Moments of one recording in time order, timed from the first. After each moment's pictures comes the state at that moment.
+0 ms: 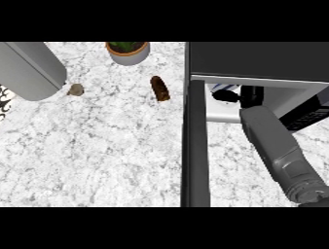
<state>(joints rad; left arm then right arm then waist) 0.48 0.09 0.41 -1.94 0.31 -0.58 -0.28 -0.93 -0.13 -0.15 -0.21 0.14 -0.75 -0.75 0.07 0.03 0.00</state>
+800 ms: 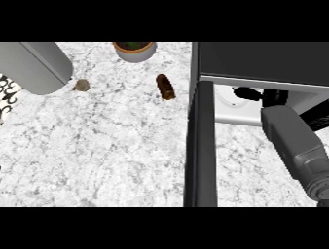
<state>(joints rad) 0.42 0.09 0.39 -1.92 0.29 -0.58 -0.26 -0.94 -0.24 -0.22 -0.13 0.12 -0.78 -0.76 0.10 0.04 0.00</state>
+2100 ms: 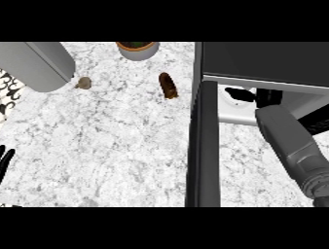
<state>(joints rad) 0.30 0.11 0.38 -1.80 0.24 -0.56 -0.26 -0.97 -0.22 -0.17 -0.08 0.21 -0.85 -0.71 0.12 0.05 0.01</state>
